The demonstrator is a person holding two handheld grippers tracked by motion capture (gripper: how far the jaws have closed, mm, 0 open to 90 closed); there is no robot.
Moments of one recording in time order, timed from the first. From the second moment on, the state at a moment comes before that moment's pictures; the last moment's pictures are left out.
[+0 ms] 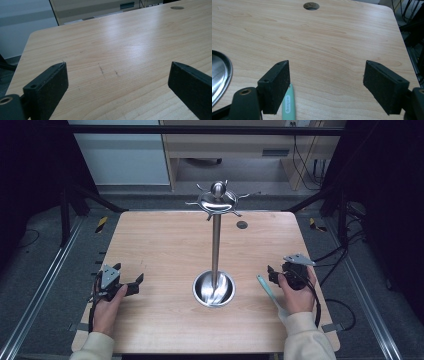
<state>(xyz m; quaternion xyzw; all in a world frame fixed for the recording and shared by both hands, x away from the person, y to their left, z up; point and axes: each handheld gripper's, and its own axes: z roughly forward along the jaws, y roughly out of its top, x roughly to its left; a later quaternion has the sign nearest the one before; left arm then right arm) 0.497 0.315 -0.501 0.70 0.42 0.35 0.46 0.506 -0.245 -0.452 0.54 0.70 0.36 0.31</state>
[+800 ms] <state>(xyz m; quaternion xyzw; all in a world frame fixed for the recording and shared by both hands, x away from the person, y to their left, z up) 0.498 0.314 -0.501 0.70 0.42 0.34 0.46 0.500 -0.198 -0.451 0.46 0.78 0.33 0.28</state>
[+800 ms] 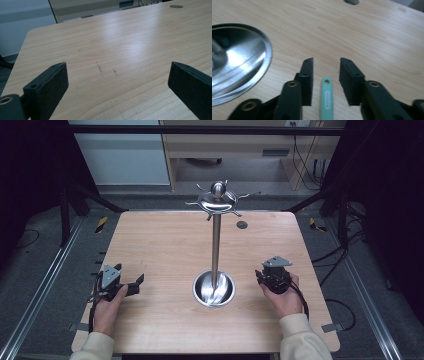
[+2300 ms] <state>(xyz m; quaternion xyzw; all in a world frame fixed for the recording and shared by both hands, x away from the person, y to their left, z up) 0.498 0.309 -0.501 0.71 0.41 0.33 0.46 0.516 -0.197 -0.480 0.48 0.82 0.23 0.19</state>
